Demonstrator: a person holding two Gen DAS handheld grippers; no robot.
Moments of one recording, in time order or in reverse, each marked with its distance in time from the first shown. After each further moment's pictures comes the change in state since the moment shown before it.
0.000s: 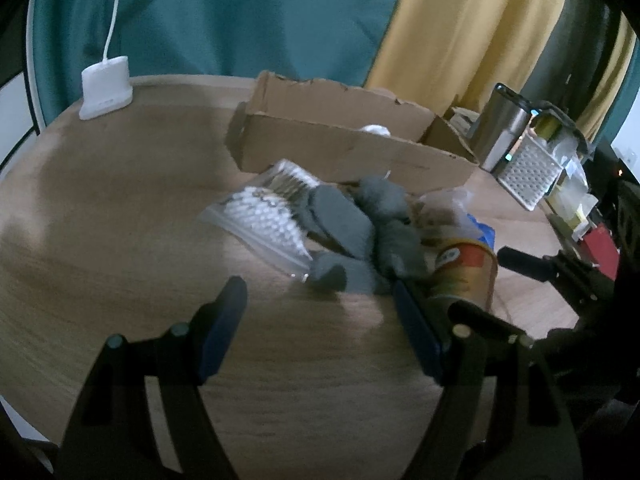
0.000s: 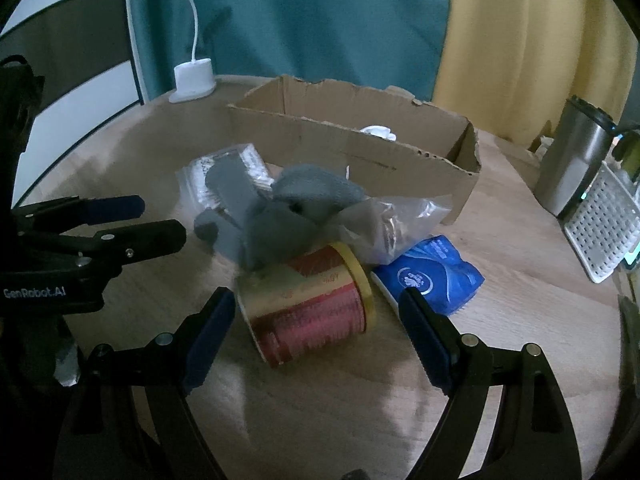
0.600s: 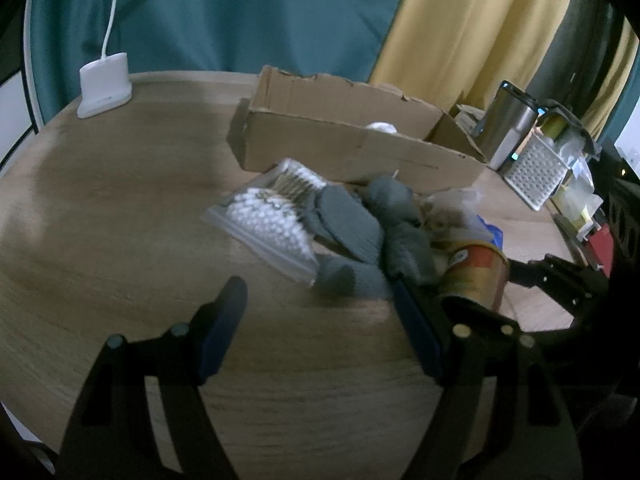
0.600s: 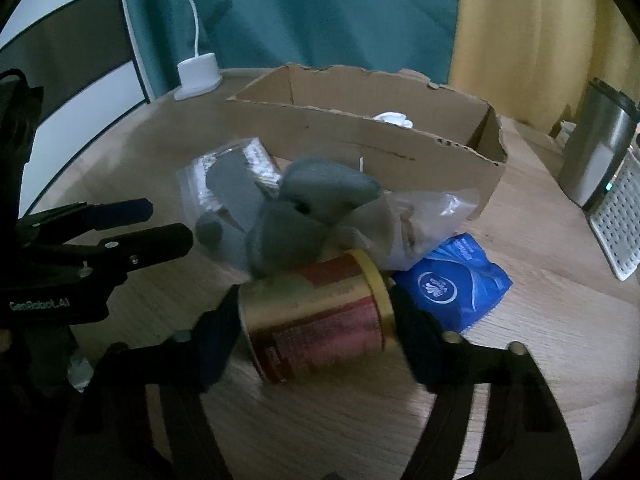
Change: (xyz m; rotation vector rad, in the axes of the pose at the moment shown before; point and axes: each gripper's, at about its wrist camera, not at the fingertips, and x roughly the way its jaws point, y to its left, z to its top) left arm 0.008 0.003 0.006 0.002 0.014 0.006; right arm 0.018 -0.004 0.006 0.026 0.040 0.073
